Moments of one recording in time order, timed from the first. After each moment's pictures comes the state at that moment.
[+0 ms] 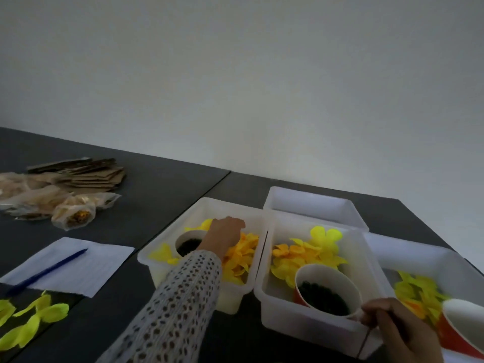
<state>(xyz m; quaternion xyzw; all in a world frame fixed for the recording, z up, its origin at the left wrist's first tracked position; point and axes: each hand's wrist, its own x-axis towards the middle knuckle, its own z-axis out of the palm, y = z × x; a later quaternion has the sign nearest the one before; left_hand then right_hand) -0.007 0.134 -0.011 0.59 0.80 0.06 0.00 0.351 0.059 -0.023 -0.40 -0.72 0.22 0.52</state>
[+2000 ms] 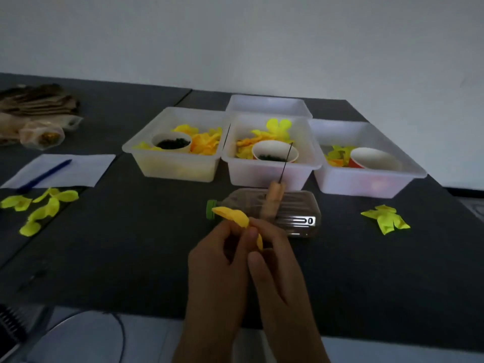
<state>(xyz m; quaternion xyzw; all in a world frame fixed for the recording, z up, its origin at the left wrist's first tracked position) 0.234 -0.231 -0.015 0.46 0.67 0.54 0.23 0.328 -0.214 -0.025 -0.35 -0.67 0.46 0.46</state>
